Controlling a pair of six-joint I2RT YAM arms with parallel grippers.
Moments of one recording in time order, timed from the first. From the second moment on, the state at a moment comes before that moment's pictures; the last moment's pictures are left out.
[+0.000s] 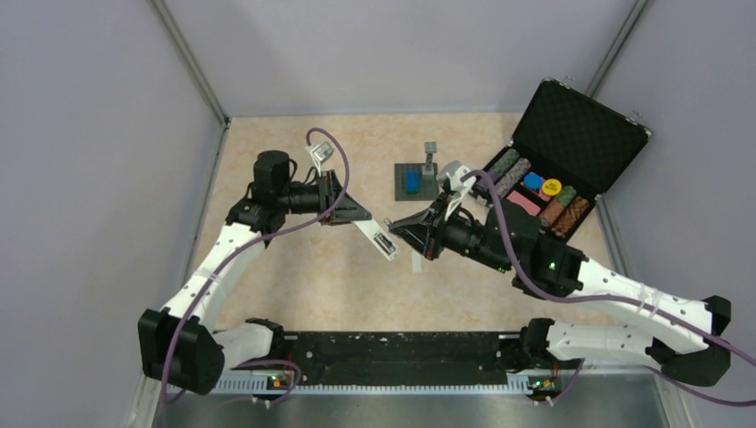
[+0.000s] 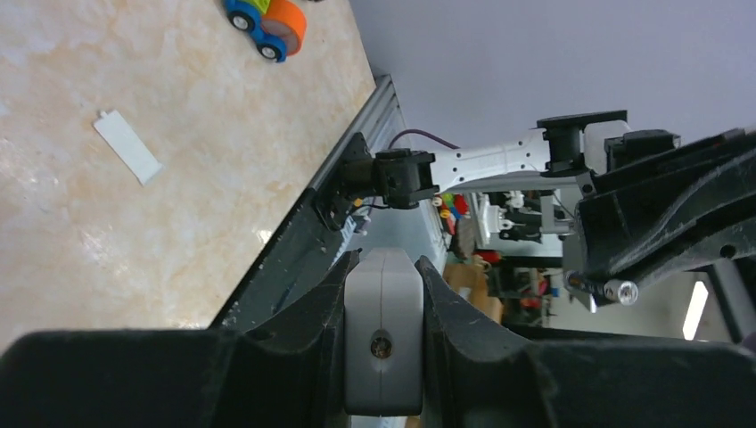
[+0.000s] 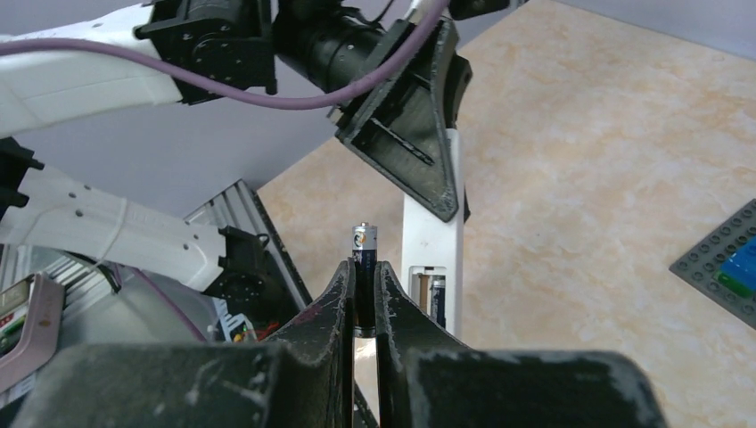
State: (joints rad) left arm -0.27 1.13 0.96 -0.25 1.05 -0.77; right arm 1.14 0.93 1.03 -0.15 0.10 0.32
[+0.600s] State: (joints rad) left arm -0.27 1.19 0.94 -0.17 1.19 -0.97; right arm 1.14 0.98 0.92 -0.02 0.06 0.34
